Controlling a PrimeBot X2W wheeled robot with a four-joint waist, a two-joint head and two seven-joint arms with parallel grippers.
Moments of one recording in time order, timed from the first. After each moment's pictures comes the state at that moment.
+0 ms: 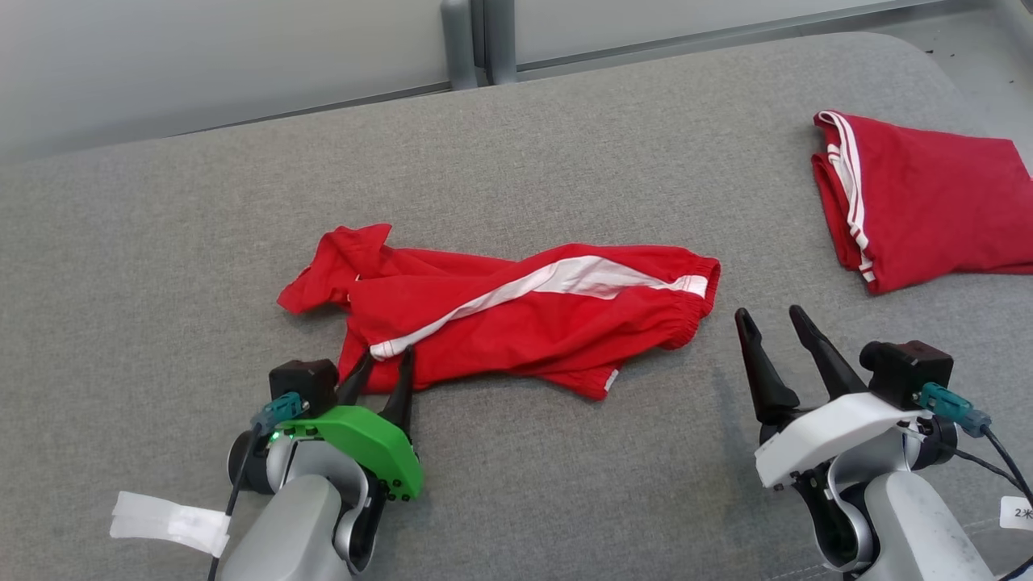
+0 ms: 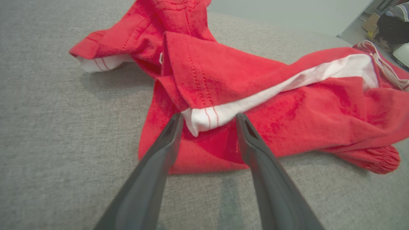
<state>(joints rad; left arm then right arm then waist) -0.45 0.07 -0.46 0.80 -0.58 -0.08 -0.23 -0.17 -0.09 0.10 0.21 0.38 0.13 -0.09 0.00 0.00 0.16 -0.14</state>
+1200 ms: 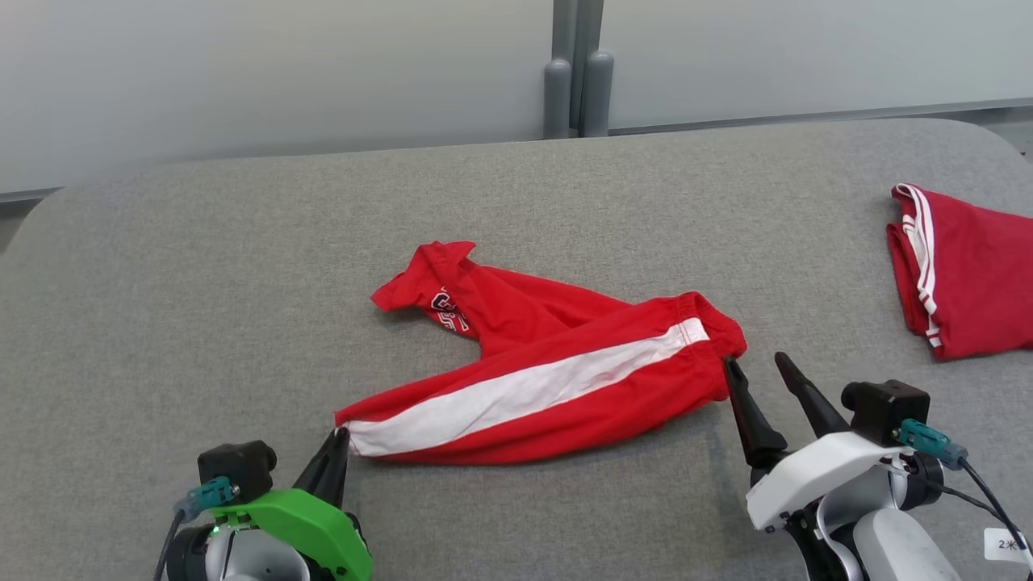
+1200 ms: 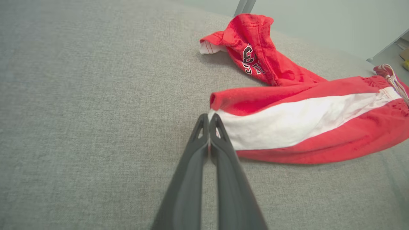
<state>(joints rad) -0.09 0.25 -0.39 0.25 -0.65 0.04 0.00 -0.11 -0.09 0.12 0.24 0.38 0.13 -0.09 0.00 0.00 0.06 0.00</state>
